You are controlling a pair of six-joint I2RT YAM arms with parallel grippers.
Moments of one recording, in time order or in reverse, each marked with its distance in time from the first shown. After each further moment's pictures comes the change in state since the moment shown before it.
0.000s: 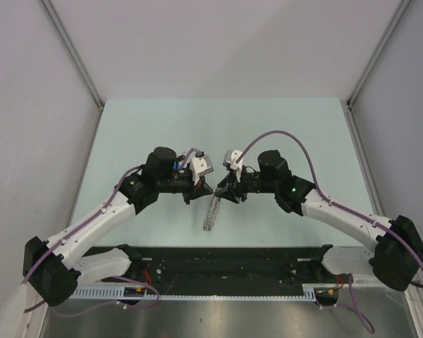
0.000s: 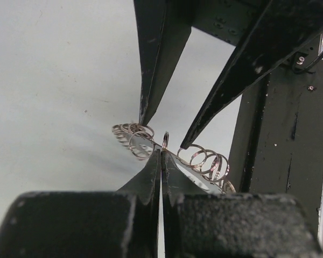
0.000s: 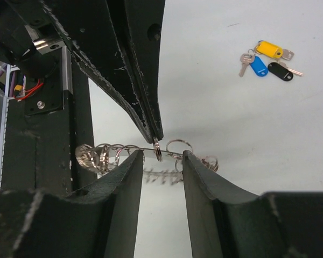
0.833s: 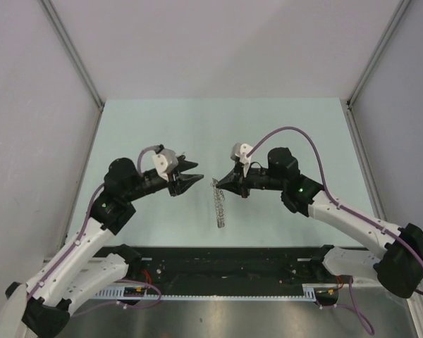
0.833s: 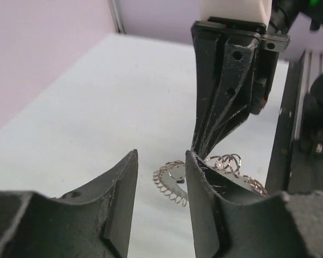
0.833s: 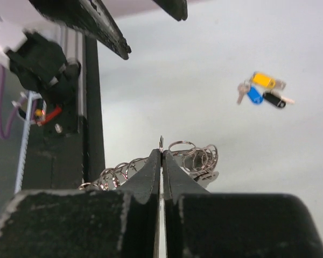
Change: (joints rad) left arm 0.098 -0.289 -0.098 0.297 -0.007 -0.131; right arm -0.029 -0.040 0.011 0.045 -0.060 0.060
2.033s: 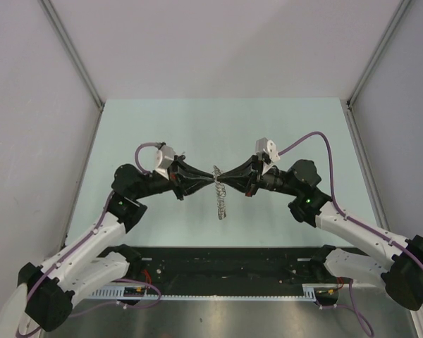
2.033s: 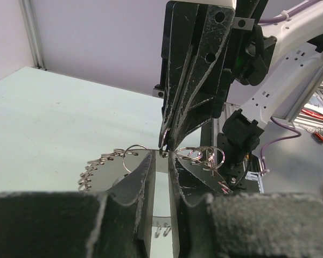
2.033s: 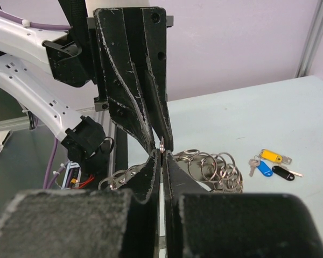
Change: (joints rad) left arm 0.012 0.076 -0.176 0.566 0.220 -0.465; right arm -0.015 -0.126 -0.152 0.519 -0.027 0.332
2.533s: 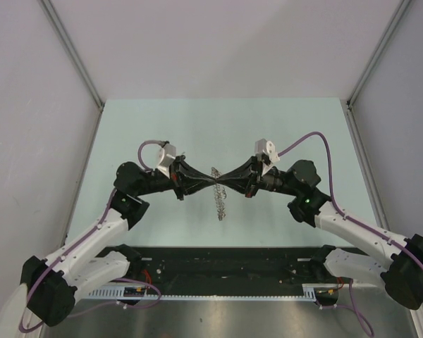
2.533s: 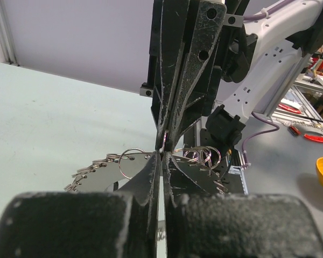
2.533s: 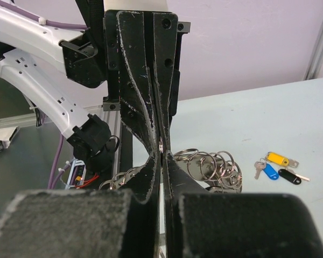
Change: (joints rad) left arm 0.007 0.055 0.000 0.070 0.093 -0.070; right arm 0.005 0.008 -0.004 0.020 -0.027 0.008
